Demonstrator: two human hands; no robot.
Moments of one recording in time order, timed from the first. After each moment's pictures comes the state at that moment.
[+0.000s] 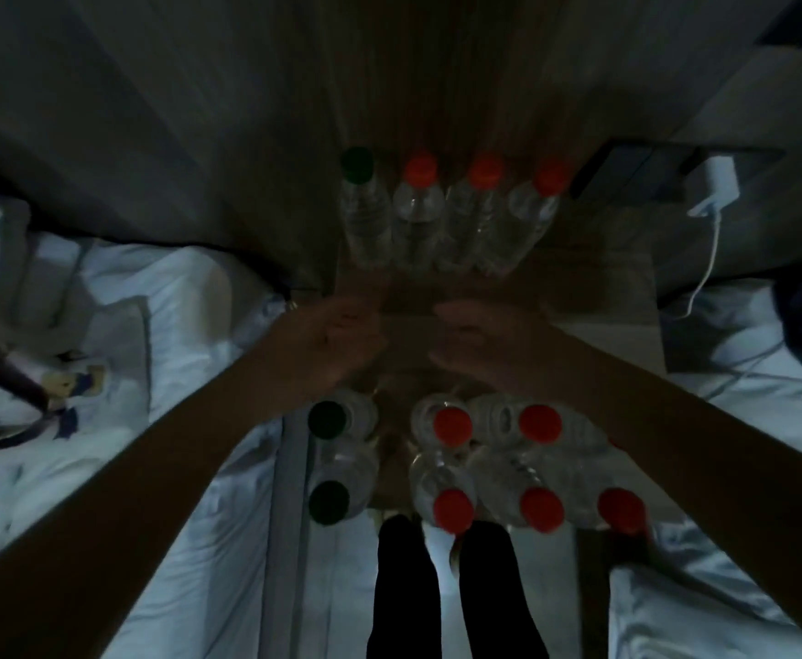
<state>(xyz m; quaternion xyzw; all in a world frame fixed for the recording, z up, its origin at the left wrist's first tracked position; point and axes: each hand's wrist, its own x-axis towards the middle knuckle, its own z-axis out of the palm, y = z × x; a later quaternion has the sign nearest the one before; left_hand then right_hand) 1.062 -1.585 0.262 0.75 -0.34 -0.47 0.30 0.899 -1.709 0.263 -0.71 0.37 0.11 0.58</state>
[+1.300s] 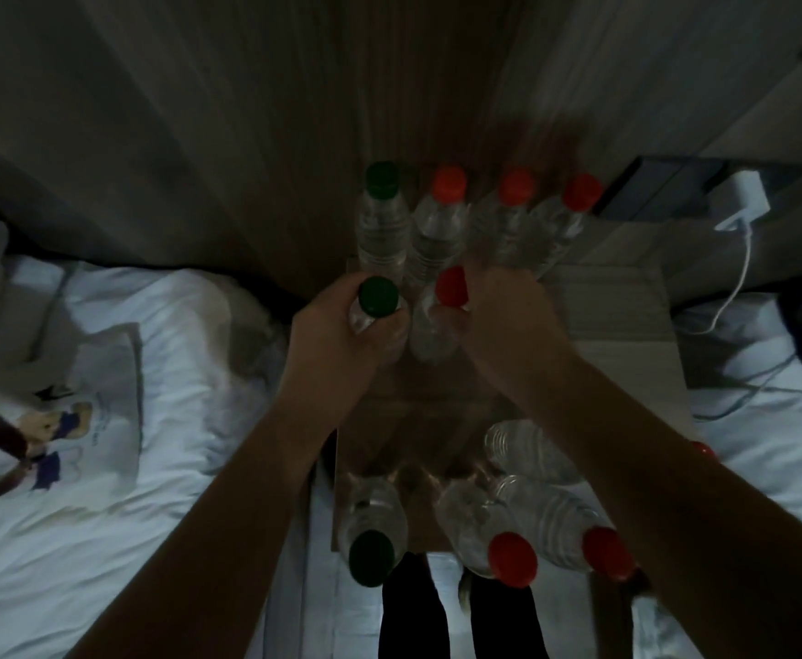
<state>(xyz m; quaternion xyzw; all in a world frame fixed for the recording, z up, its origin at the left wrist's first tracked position) 1.080 -1.595 0.211 0.75 -0.36 -0.29 0.47 0.961 -1.702 0.247 -0.87 0.43 -0.03 0.25</state>
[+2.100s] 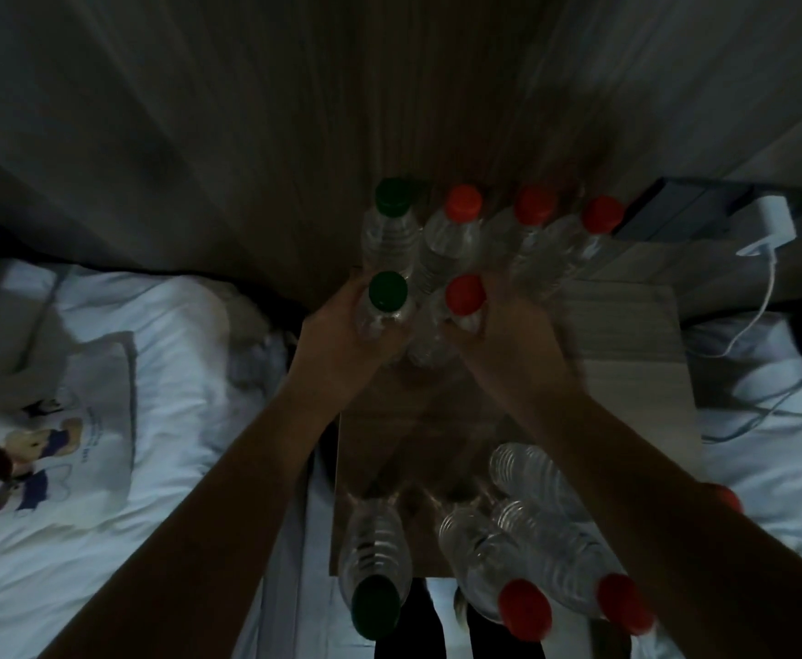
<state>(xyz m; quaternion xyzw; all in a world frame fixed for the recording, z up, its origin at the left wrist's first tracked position) 1.103 -1.621 0.195 0.80 -0.36 -0.32 0.36 0.967 -1.714 0.212 -0.79 0.47 -0.11 0.39</state>
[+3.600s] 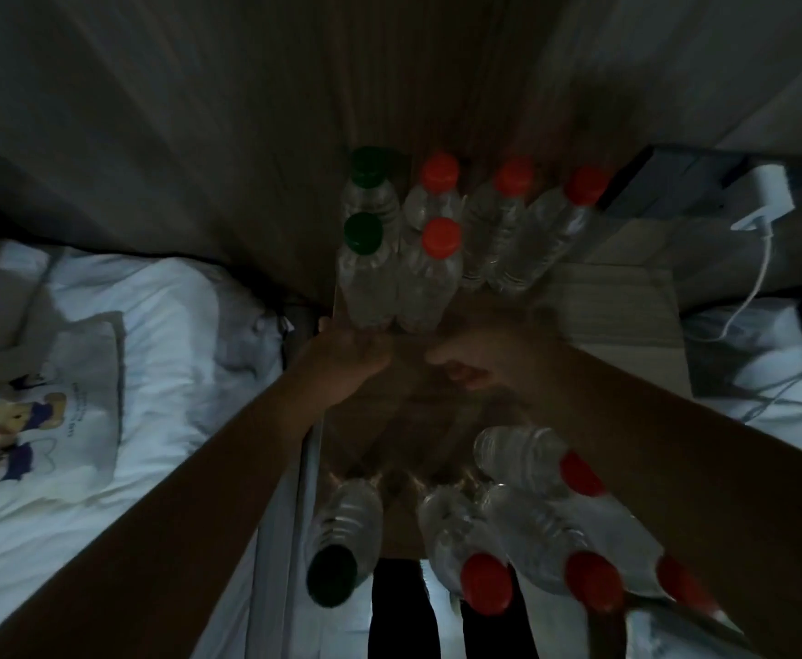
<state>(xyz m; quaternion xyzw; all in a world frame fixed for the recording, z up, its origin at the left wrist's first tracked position) 1.081 -1.619 0.155 0.81 -0.27 -0.48 0.19 0.956 -1.736 0.162 -0.55 0.57 0.19 0.58</state>
